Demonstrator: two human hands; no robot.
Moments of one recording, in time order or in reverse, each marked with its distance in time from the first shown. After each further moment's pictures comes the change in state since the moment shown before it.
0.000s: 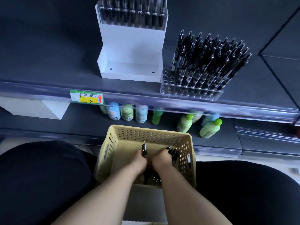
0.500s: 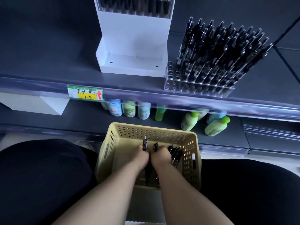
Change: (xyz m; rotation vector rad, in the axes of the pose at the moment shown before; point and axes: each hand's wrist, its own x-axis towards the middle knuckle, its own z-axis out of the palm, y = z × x) left_hand 0.010 0.006 -0.003 -0.021 0.028 -0.077; right_hand 0.014 -0.005 0.014 -0.007 0.002 -0.013
